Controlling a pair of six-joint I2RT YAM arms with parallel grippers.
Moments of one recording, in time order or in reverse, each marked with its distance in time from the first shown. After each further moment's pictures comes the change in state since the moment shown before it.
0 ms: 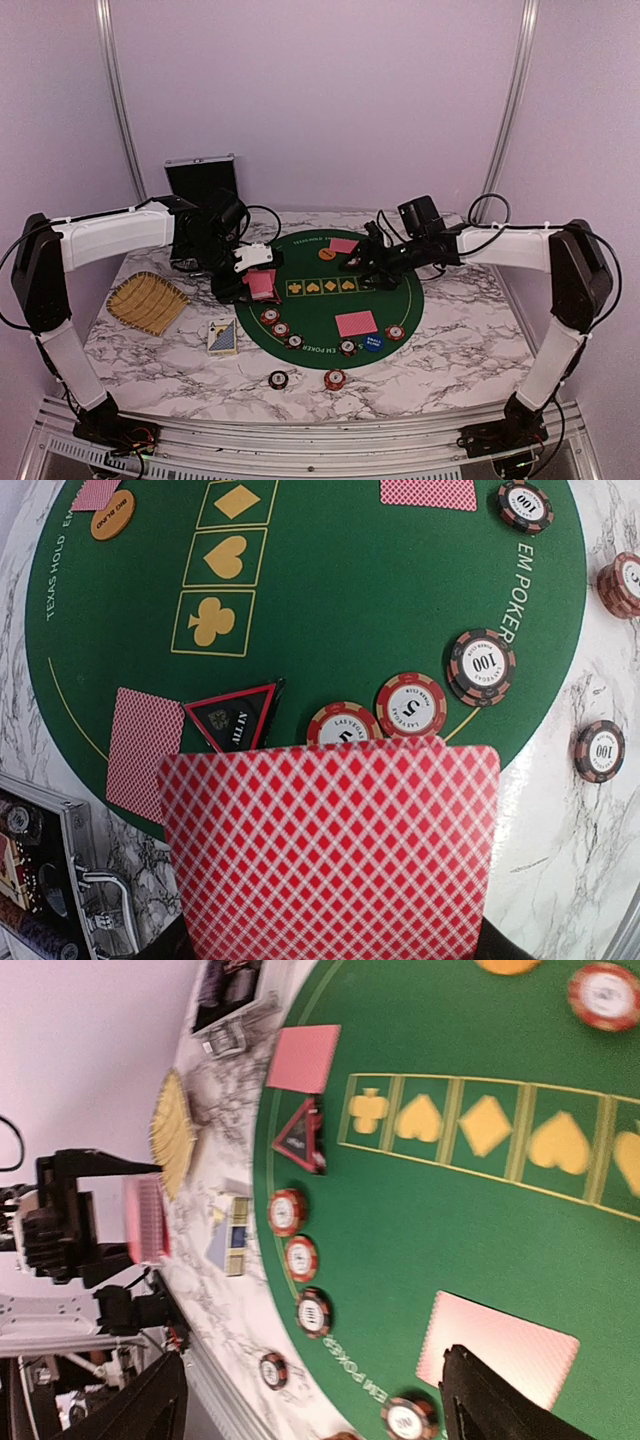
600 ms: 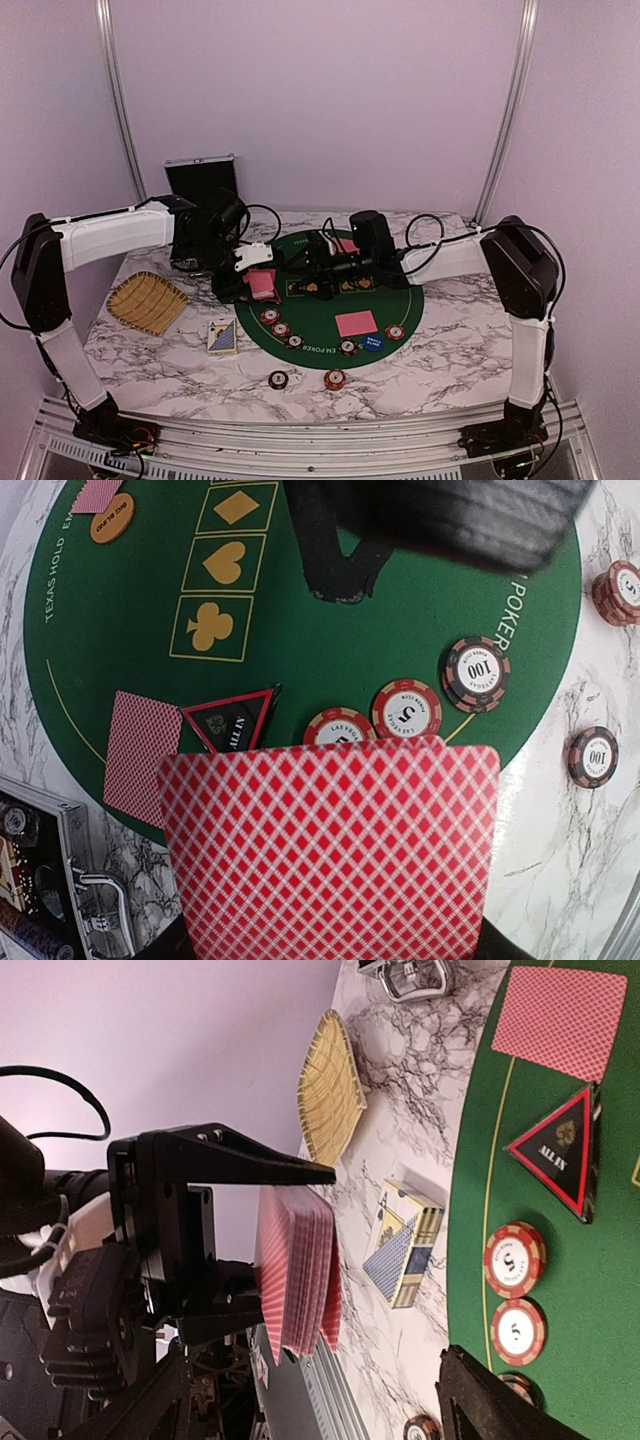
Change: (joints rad) left arm 0.000 0.000 0.004 -0.001 0.013 -0.012; right arm 0.192 0.305 0.121 0.587 -0.220 0.409
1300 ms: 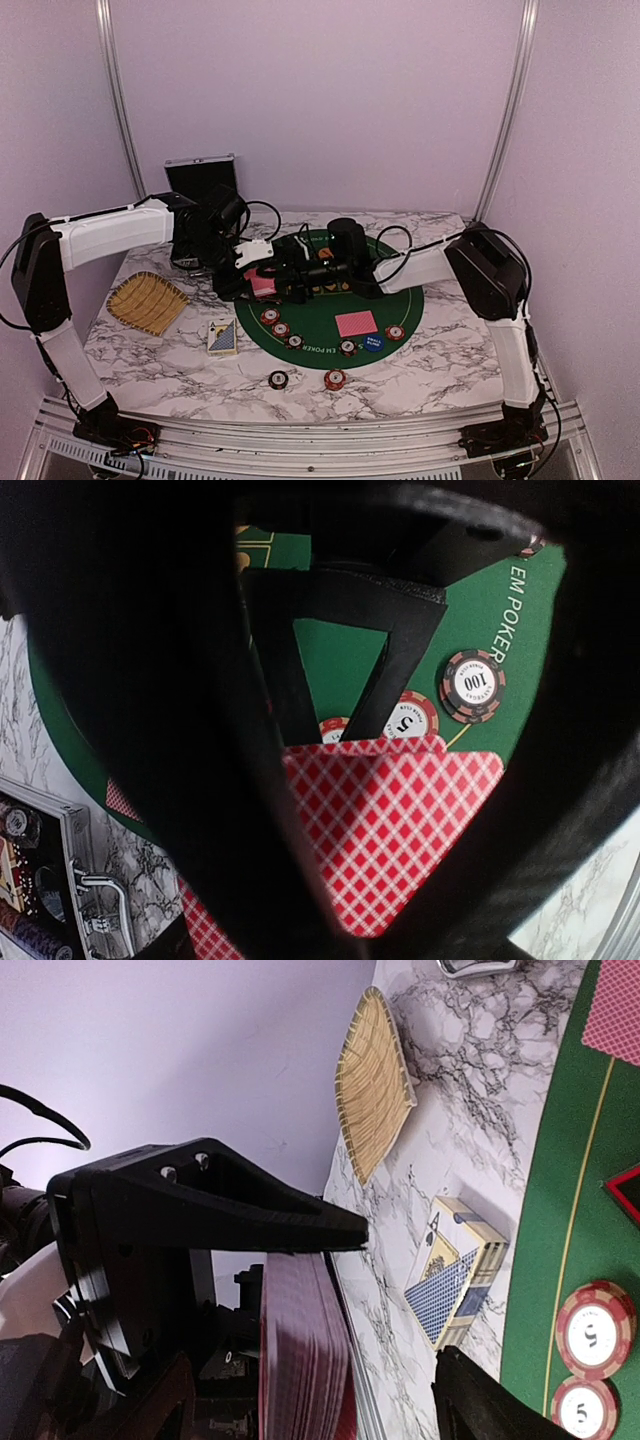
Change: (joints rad) left arm 0.001 0.000 0.019 -0.008 0.017 -0.016; right arm 0.068 0.185 0.150 0.198 -0.035 0.166
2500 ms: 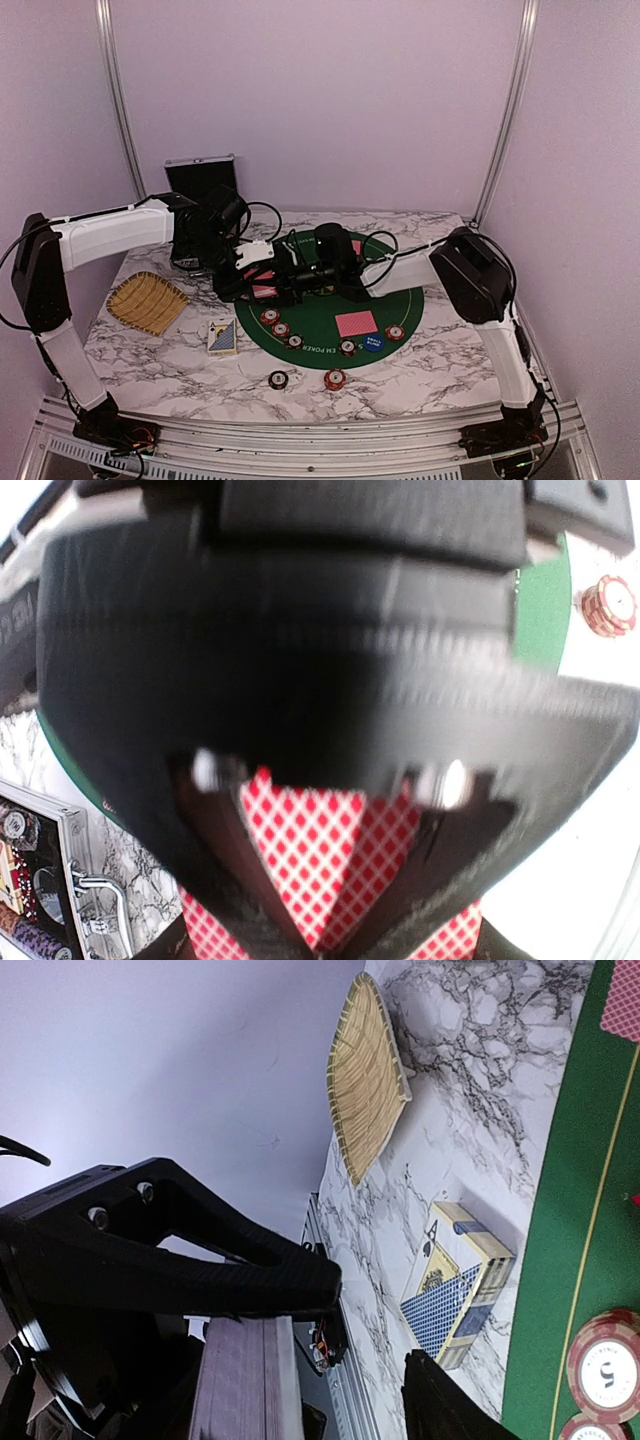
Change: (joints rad) left arm 0.000 0.000 0.001 -0.005 0.003 0.001; right arm 0.026 0.094 0.104 -0.019 0.008 0.020
